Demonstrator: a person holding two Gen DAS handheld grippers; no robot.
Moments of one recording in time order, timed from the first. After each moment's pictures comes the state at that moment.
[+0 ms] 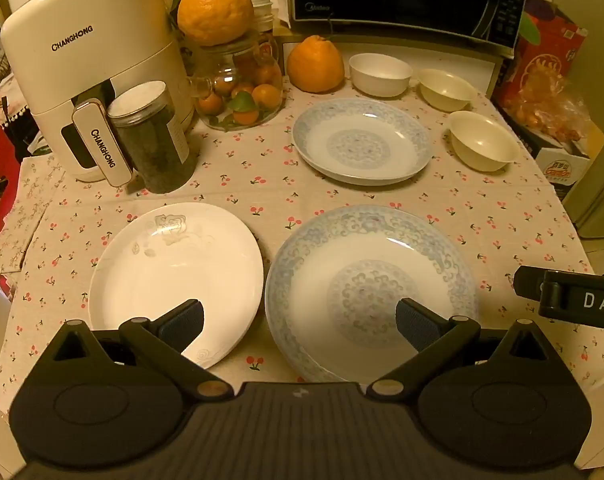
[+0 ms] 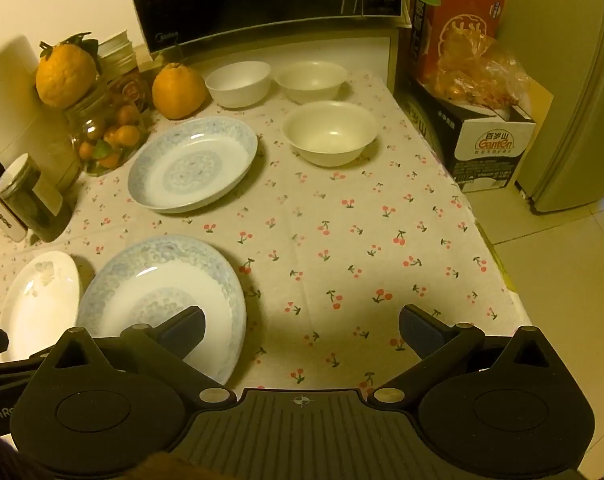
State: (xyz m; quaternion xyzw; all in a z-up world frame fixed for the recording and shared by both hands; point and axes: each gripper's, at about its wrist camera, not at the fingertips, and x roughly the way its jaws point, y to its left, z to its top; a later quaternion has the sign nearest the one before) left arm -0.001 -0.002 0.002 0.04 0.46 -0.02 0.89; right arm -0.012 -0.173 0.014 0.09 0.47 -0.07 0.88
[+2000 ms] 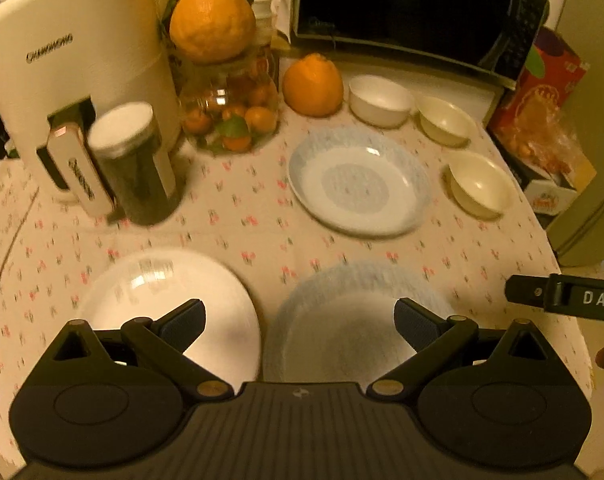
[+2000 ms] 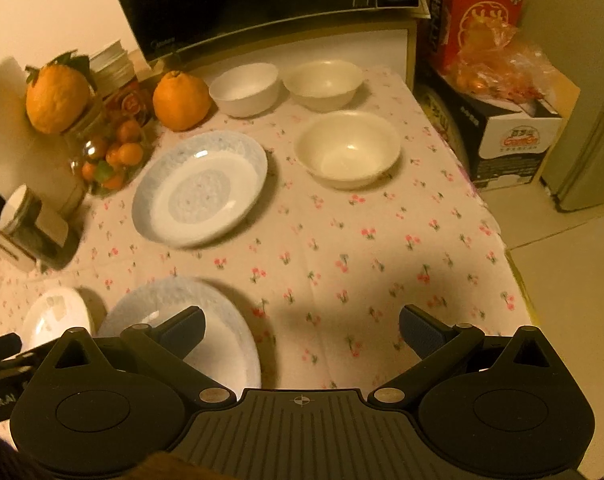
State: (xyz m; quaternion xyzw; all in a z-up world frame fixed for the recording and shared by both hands) left arm 0.052 0.020 0.017 -0.01 0.46 -0.05 0.89; right arm 0.052 -0.194 0.023 0.12 0.48 -0.04 0.87
